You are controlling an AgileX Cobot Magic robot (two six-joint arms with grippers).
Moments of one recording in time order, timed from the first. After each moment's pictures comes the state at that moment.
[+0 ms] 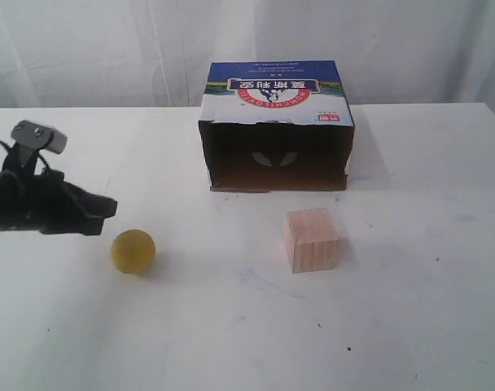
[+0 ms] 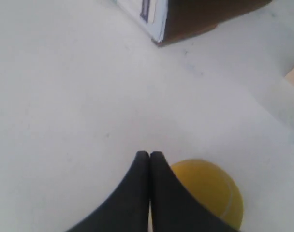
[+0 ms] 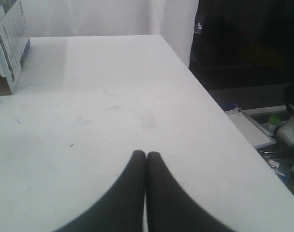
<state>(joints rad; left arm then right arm) -0.08 1.69 -0.72 -1.79 0.61 2.08 -0.10 0.01 0.00 -0.38 0.36 0.37</state>
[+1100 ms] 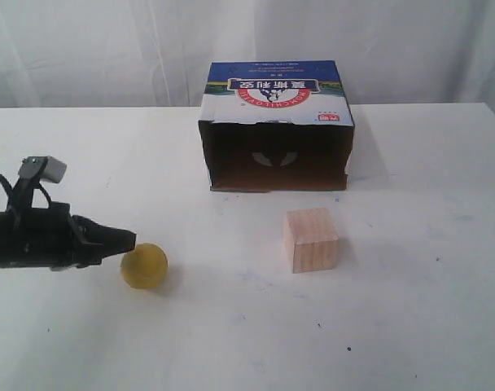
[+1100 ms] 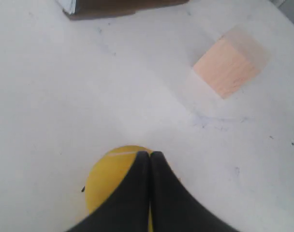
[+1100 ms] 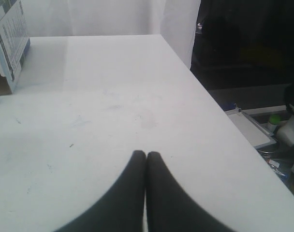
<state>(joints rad) -0.08 1.71 -0.60 -1.78 0.85 2.00 -0.10 0.01 0.00 -0.38 0.36 0.37</state>
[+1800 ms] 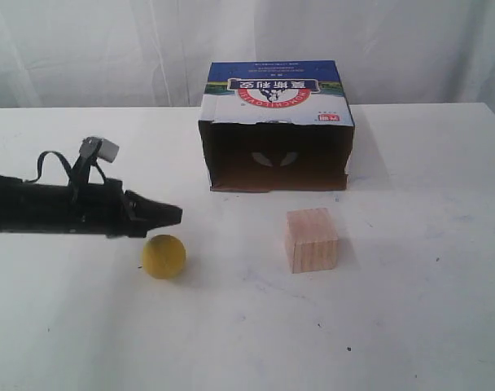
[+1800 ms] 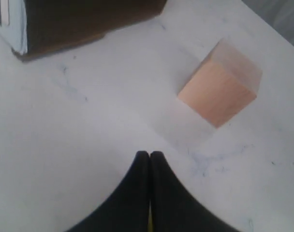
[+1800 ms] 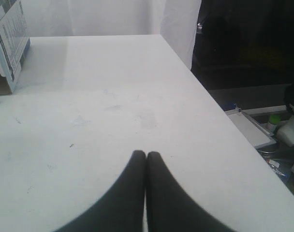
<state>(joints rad) -0.18 1.94 -0.87 -1.79 0.94 2.05 -0.10 0.01 0.00 -0.38 0.36 0.37</state>
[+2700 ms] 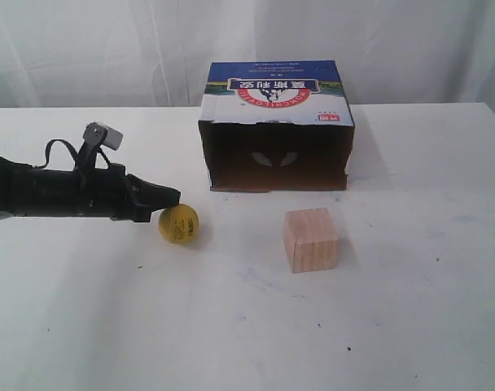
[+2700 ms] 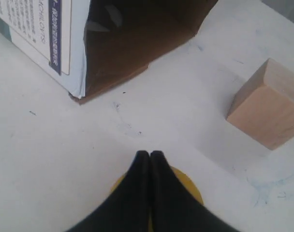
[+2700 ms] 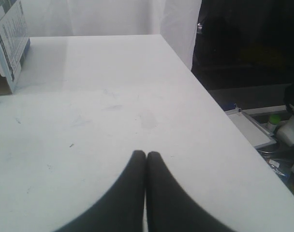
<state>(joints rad) -0.16 2.03 -1.01 -1.79 0.90 2.10 -0.10 0.01 0.00 -0.38 0.36 0.37</state>
